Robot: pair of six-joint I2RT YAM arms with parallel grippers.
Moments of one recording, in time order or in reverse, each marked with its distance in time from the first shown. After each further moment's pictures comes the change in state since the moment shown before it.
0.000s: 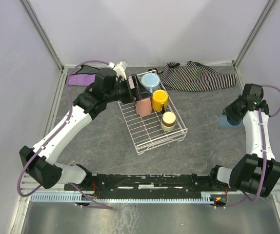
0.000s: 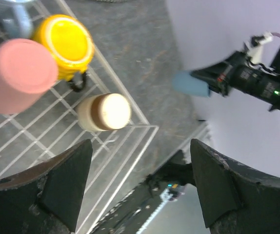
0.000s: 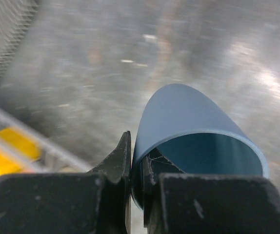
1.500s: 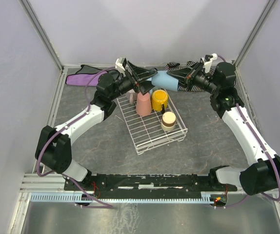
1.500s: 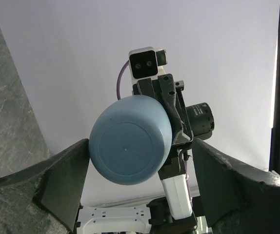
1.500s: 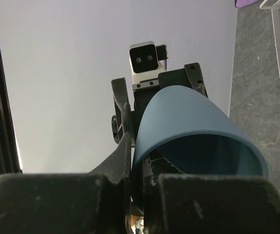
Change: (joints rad) left arm 0.085 0.156 -0.318 1.169 0.273 -0.849; right arm 0.561 0.010 0.164 0.859 -0.683 0.909
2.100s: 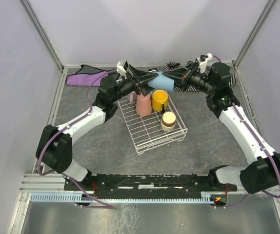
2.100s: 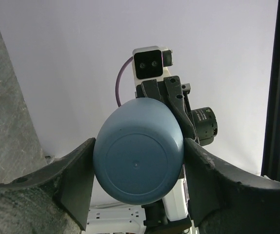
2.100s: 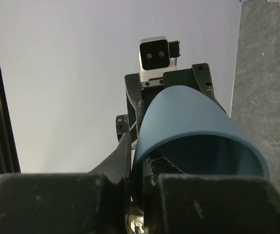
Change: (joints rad) left arm -0.020 0.011 -0.025 0.023 -0.024 -0.040; right arm 0.059 0.023 0.004 0.028 0.040 0.003
